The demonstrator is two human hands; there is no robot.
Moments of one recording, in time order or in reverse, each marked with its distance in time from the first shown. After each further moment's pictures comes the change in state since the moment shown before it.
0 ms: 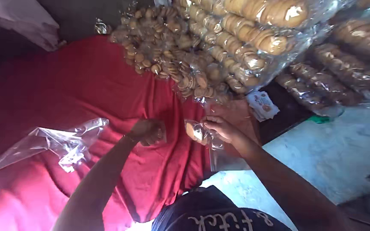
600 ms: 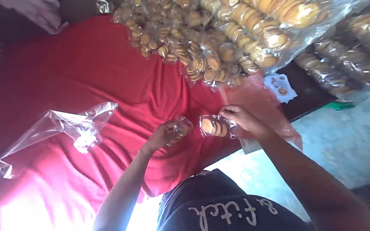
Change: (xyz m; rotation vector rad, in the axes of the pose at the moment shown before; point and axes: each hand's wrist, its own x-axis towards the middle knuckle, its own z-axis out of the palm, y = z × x) left_hand -0.056 0.041 0.060 -0.736 0.142 0.073; right_hand -0.013 0.029 -0.023 -0.431 0.166 0.005
